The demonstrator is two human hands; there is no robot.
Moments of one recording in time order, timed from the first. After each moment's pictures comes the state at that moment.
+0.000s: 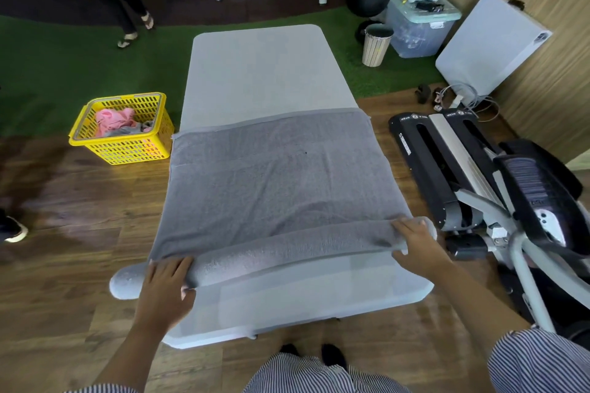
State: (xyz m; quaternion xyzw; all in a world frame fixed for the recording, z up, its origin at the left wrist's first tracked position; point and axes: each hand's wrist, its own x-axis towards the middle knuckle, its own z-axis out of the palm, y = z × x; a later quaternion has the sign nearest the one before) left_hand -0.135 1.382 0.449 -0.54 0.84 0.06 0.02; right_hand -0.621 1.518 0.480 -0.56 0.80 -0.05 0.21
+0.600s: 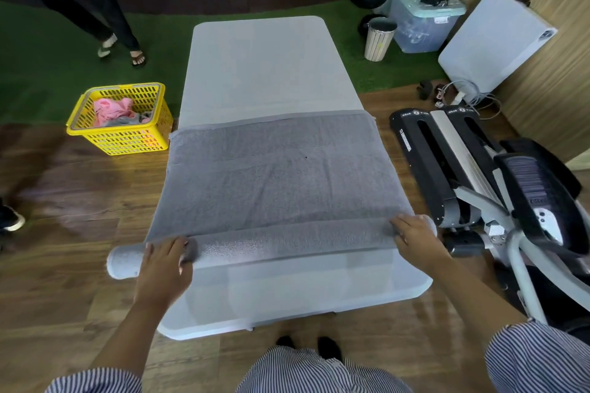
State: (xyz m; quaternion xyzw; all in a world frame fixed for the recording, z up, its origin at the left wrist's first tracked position) left_hand -0.147 1.366 0.459 -0.57 0.81 0.07 -0.04; right_hand -0.626 1.512 0.474 -0.58 0.80 -0.04 0.16
